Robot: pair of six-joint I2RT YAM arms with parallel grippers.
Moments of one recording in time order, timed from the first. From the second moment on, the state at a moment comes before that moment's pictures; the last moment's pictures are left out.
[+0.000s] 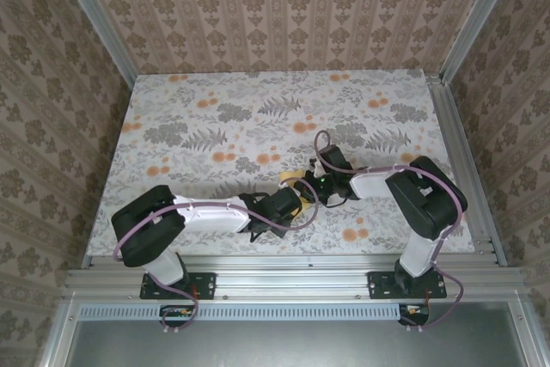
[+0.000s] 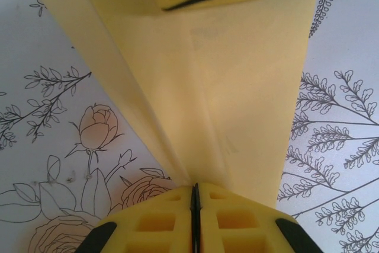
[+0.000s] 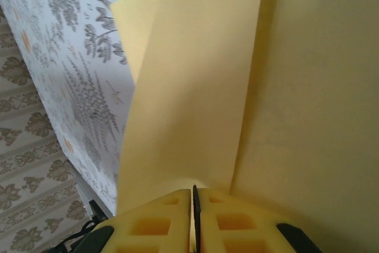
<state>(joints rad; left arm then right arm) -1.15 1.62 0.78 -0.32 -0.19 -0.44 0.53 1.78 0.75 0.13 -0.58 1.00</state>
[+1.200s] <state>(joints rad) -1.02 1.55 0.78 -0.23 0.22 -0.48 0.54 1.83 0.81 0.07 -0.56 0.89</state>
